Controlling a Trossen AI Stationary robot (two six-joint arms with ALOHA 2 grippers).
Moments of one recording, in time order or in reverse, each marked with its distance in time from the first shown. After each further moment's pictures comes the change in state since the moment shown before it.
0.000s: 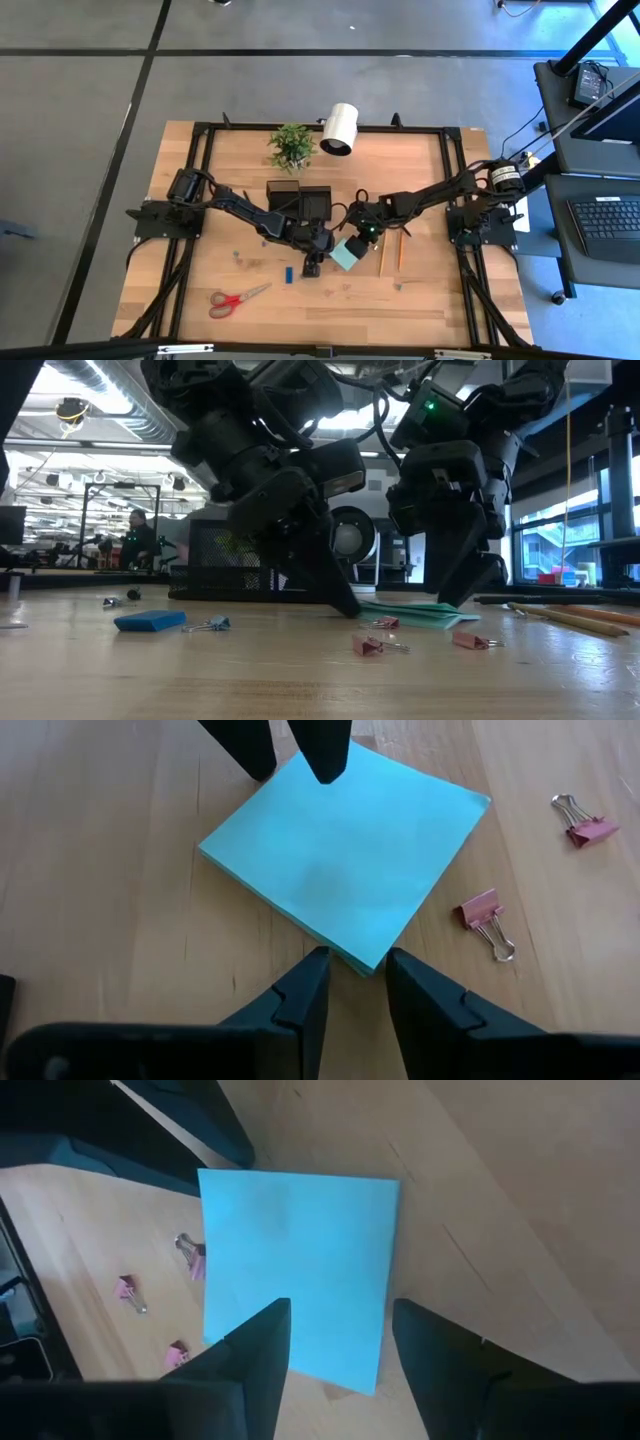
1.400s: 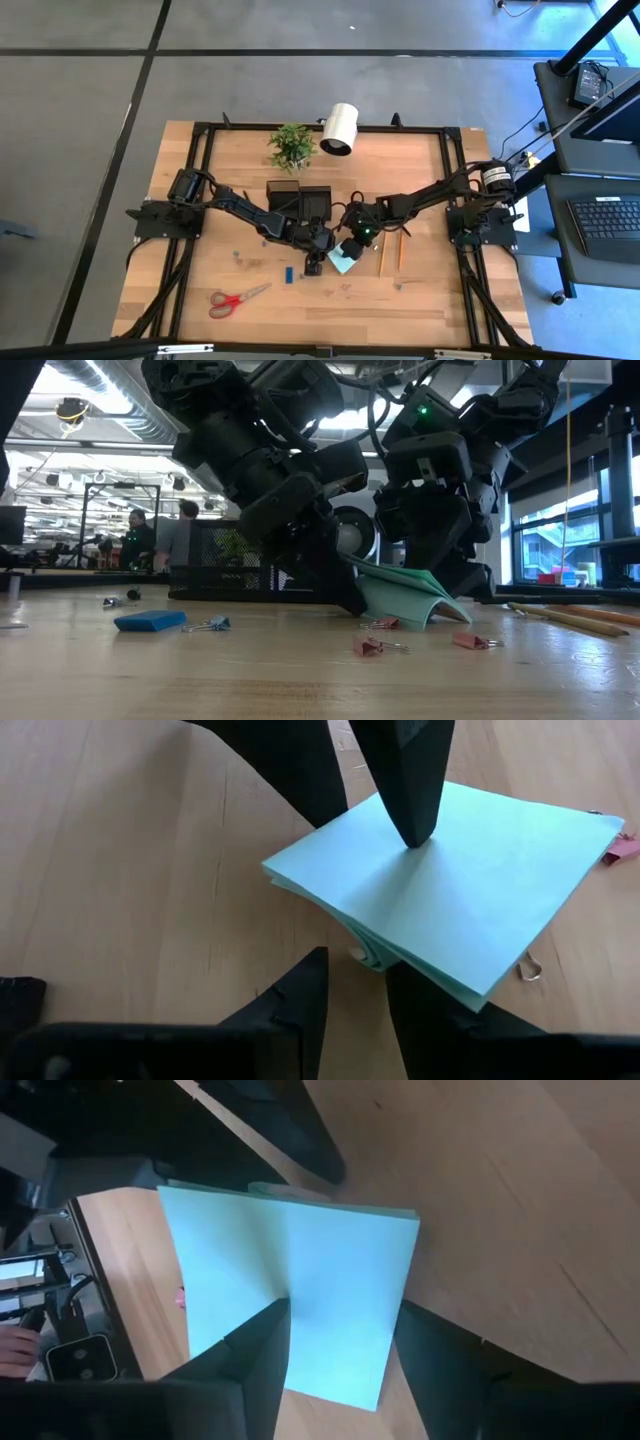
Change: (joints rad) left arm 0.004 -0.001 0.001 0.018 -0.039 -0.011; right arm 0.000 0.065 0.000 0.168 -0.096 0.050
